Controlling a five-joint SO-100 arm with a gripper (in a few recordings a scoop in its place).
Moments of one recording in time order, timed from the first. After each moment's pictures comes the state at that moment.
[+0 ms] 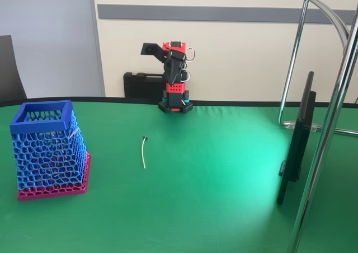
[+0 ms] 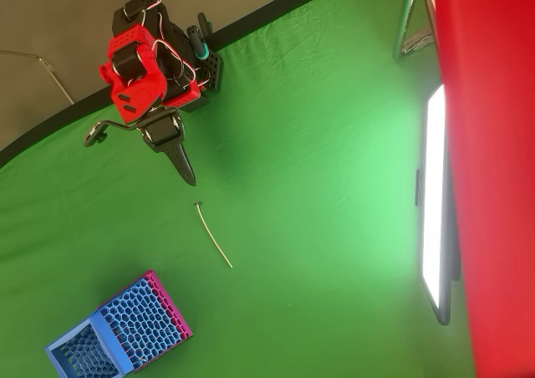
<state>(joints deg) 0.0 184.6 151.9 55.5 -17.5</state>
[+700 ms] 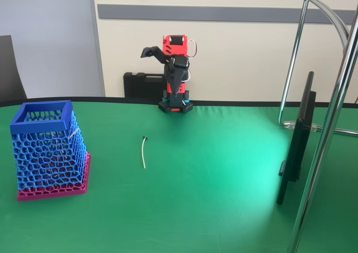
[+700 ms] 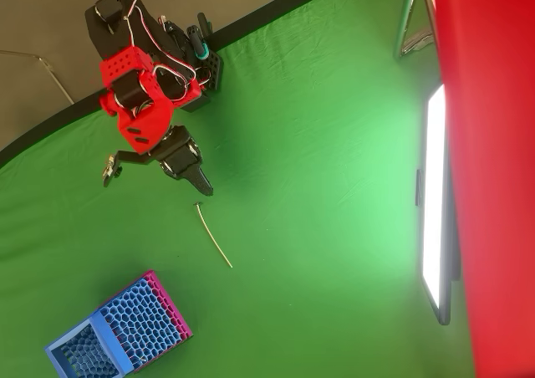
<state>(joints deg) -2.4 150.4 136.8 54.3 -18.3</state>
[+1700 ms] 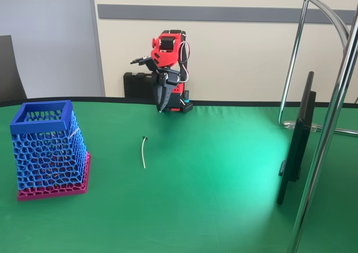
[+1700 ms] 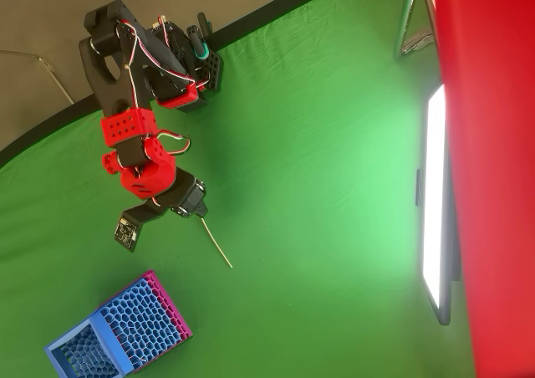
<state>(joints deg) 7.1 112.5 111.6 64.0 -50.9</state>
